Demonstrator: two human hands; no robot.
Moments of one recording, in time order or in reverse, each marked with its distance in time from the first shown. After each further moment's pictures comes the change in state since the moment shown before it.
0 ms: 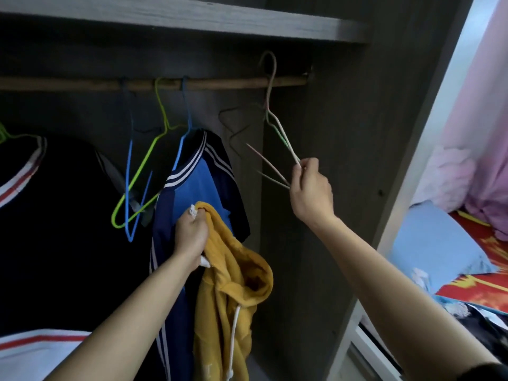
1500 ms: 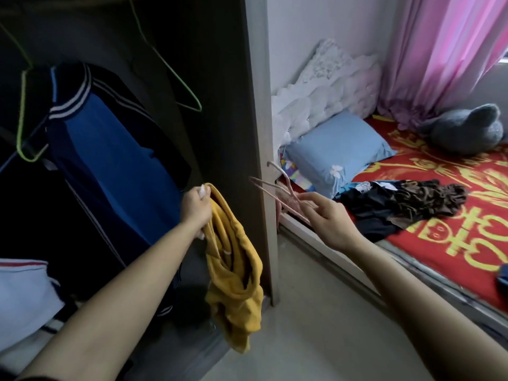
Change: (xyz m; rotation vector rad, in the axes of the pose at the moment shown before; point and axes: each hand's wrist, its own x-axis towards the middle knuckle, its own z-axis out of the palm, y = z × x) left_hand -0.204 -0.067 0.089 0.480 -0.356 0.139; right_hand -0.300 0.128 -0.203 0.037 -0.184 0.267
